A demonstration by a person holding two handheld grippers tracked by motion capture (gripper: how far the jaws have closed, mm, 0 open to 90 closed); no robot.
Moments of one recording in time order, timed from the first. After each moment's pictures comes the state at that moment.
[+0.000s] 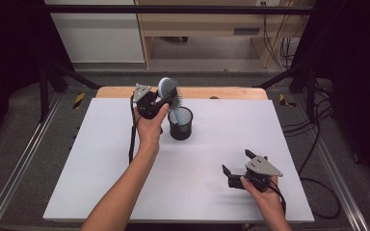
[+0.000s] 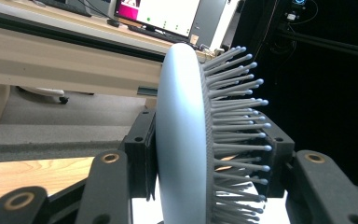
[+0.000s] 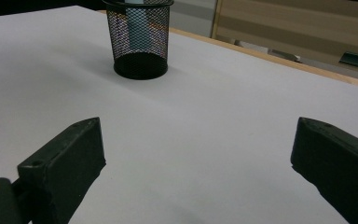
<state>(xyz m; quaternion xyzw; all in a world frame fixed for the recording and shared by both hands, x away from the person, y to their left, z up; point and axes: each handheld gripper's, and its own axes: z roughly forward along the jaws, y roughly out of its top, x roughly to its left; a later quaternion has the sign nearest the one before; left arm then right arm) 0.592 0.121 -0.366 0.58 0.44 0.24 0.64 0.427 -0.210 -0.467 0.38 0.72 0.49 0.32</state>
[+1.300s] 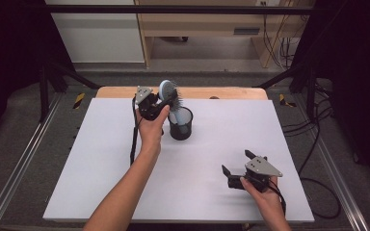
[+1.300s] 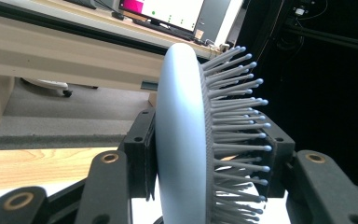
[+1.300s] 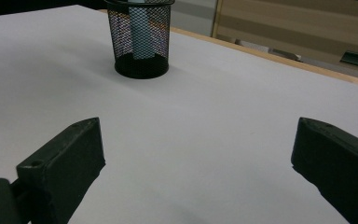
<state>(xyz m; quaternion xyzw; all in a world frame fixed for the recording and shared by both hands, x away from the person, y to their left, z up) 0.598 0.119 -0.379 0.58 0.45 0.24 0.63 0.426 -0.210 -0.467 0.38 0.72 0.49 0.31</state>
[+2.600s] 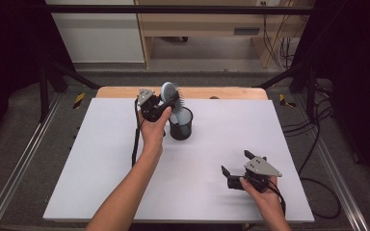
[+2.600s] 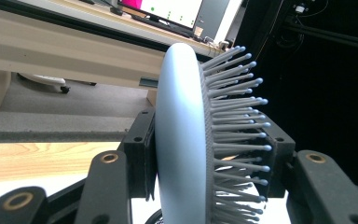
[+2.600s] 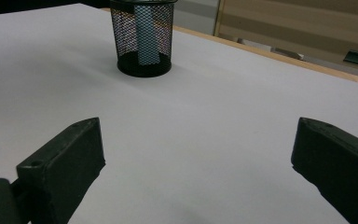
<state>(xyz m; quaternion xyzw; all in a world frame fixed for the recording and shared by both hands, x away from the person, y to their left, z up) 0.600 0.115 -0.388 0.58 0.45 0.23 0.64 0.426 -0.209 -0.468 0.38 0.72 0.49 0.31</state>
